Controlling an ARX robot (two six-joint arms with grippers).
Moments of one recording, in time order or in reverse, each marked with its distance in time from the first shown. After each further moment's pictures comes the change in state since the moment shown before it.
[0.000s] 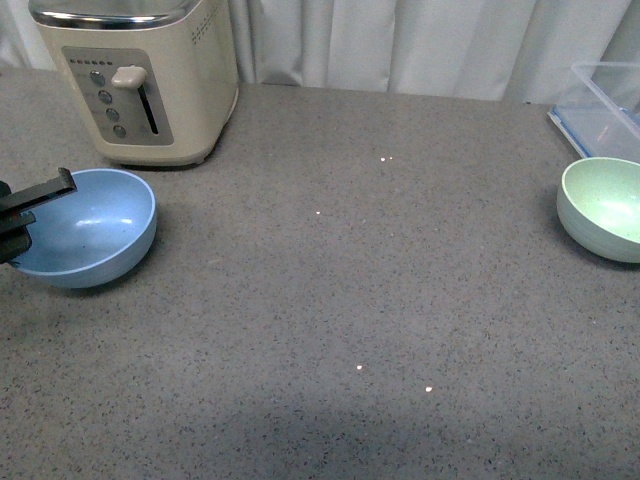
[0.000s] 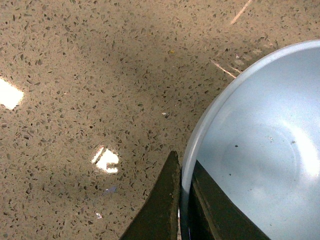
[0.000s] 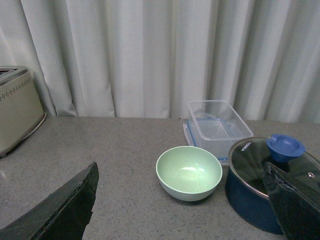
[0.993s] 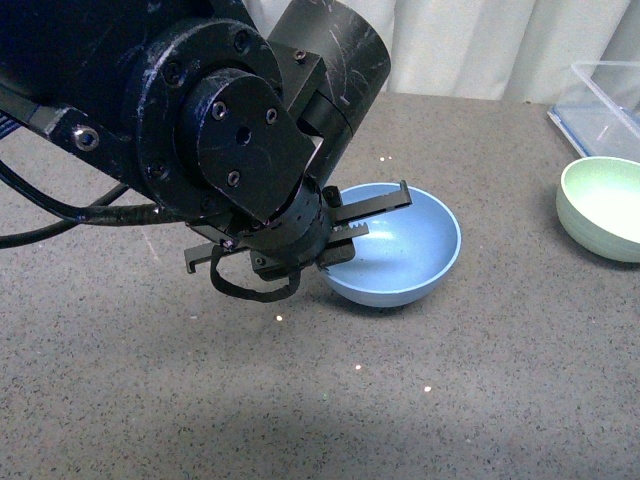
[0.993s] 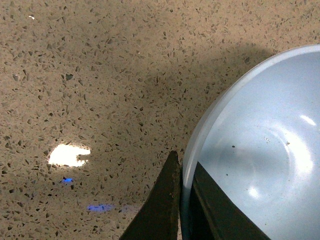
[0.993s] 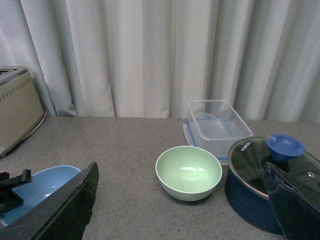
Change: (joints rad) left arm -0.598 0.179 0.340 -0.177 -0.003 -0.302; right arm 0.000 0.000 0.000 0.000 0.000 0.000
